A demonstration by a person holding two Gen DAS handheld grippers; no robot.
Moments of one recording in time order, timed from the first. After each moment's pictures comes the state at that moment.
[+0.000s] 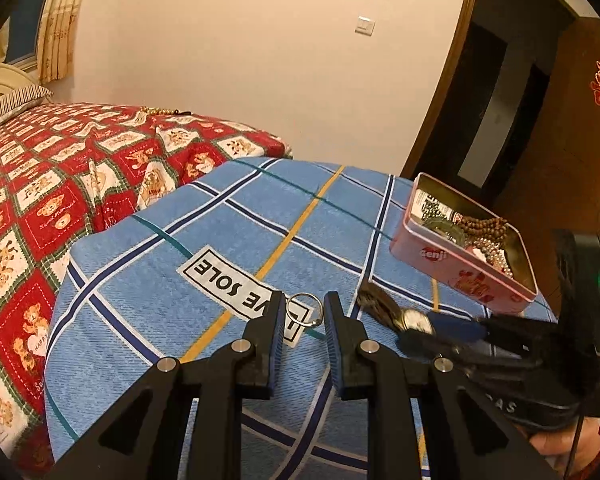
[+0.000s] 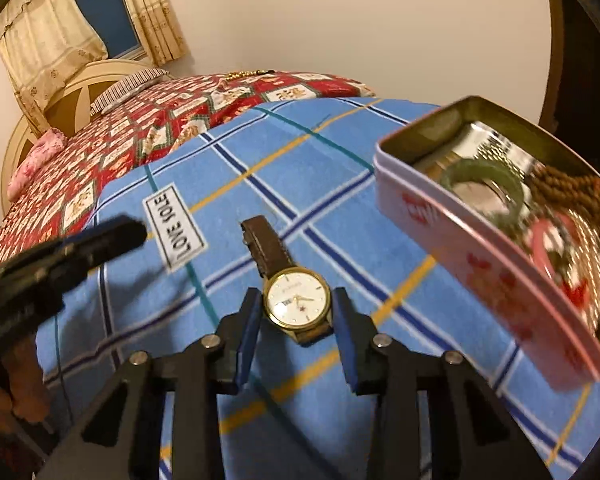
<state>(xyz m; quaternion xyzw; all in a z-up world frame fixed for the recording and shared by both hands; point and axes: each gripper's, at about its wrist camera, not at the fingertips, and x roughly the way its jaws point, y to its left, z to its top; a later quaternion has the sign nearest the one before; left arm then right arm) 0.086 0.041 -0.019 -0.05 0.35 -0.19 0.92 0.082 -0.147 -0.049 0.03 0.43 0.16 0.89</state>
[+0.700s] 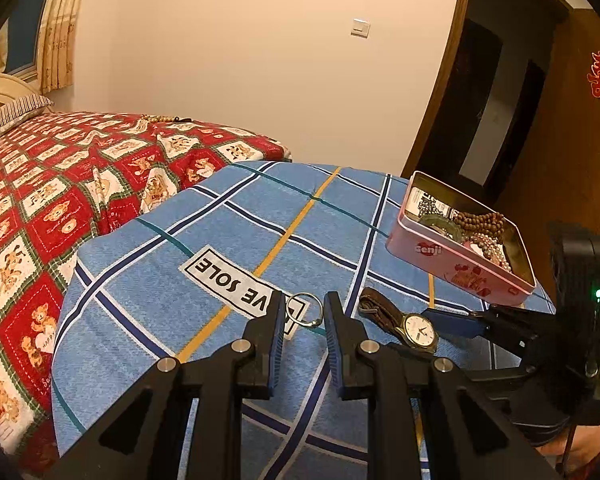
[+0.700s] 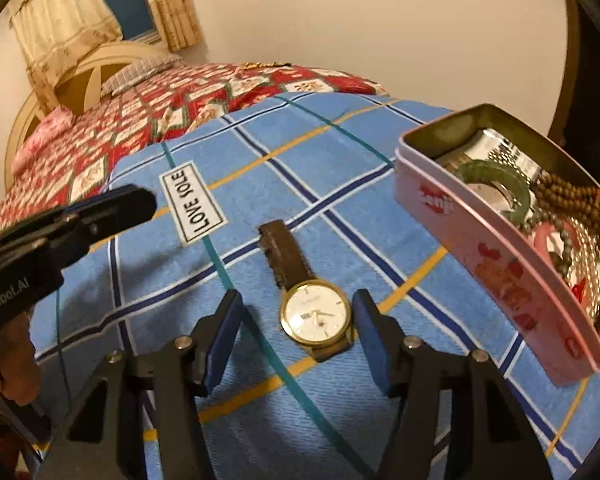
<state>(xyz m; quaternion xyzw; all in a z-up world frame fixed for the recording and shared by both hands) 0.076 0.036 -0.017 -0.04 0.34 -0.19 0.92 0.076 -0.126 -0.051 -0.02 0.43 0.17 0.89</state>
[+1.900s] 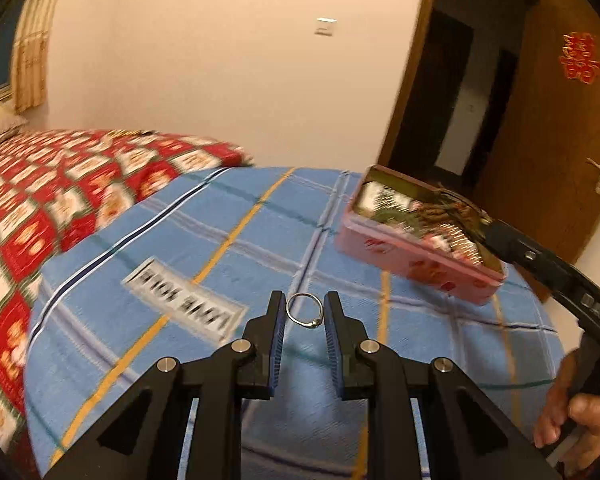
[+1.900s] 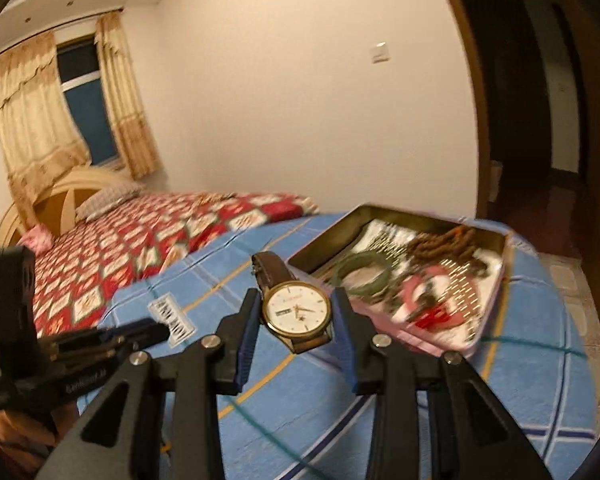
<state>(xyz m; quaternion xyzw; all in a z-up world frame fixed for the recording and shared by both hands) 0.067 -0.006 -0.009 -0.02 0.33 -0.24 0.91 0.012 -0.206 0.013 0.10 0.23 0.06 0.97</state>
